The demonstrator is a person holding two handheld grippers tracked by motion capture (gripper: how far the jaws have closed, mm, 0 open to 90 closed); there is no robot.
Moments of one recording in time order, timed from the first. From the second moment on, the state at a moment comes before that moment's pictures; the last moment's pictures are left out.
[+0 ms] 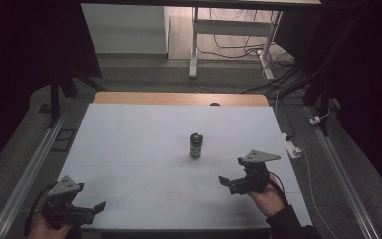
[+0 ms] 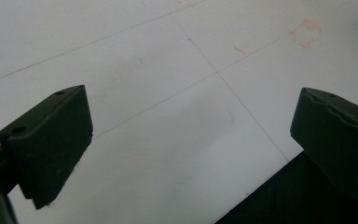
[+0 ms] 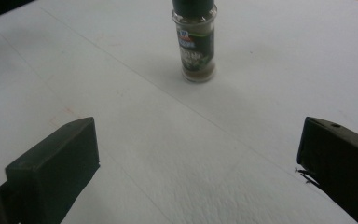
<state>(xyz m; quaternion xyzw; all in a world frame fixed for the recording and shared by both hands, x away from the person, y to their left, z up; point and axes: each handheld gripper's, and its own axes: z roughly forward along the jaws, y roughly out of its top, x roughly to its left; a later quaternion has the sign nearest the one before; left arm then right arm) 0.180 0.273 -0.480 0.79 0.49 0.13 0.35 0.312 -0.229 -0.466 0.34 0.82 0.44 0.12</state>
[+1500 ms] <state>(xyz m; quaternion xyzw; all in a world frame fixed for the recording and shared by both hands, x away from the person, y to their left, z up) 0.181 0.275 -0.480 0.79 0.49 0.12 0.36 0.397 -0.162 -0.498 0.32 0.85 0.40 0.12</state>
